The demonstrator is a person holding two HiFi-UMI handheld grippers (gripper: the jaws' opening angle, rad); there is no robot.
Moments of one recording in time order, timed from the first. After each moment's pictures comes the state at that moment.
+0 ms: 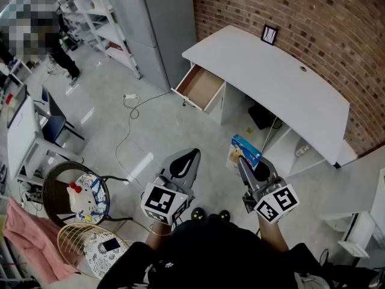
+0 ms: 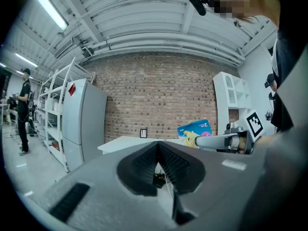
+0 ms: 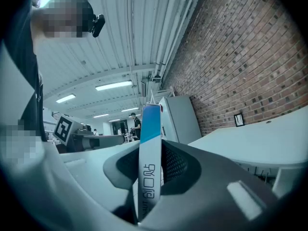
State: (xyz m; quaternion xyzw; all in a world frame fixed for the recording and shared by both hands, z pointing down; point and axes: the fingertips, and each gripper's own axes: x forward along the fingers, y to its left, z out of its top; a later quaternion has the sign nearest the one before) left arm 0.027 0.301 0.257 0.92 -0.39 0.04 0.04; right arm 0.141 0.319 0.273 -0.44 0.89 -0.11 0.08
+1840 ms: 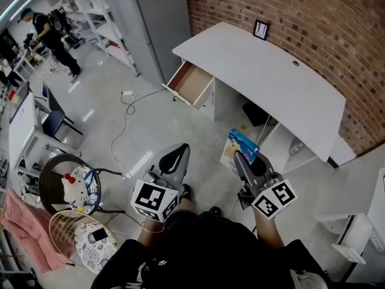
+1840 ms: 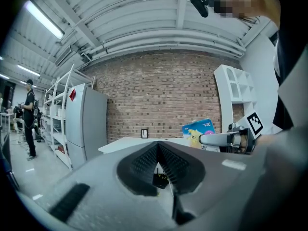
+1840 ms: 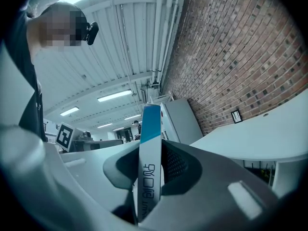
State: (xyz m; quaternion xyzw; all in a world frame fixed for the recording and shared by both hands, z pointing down) left arm 0.100 0.328 0.260 0.90 -0.42 0.06 0.02; right arm 0.232 0.343 0.280 -0.41 0.89 -0.13 0.13
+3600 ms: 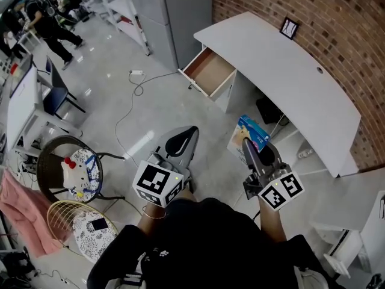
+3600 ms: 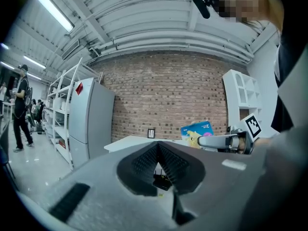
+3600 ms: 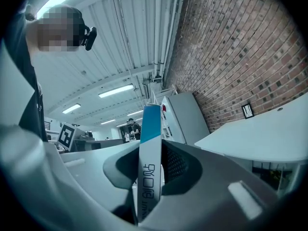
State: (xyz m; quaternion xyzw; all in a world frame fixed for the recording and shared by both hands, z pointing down) left arm 0.027 0.246 0.272 0.90 -0.43 0.04 0.05; right arm 0.158 0.257 0.286 -0.39 0.90 -0.14 0.11
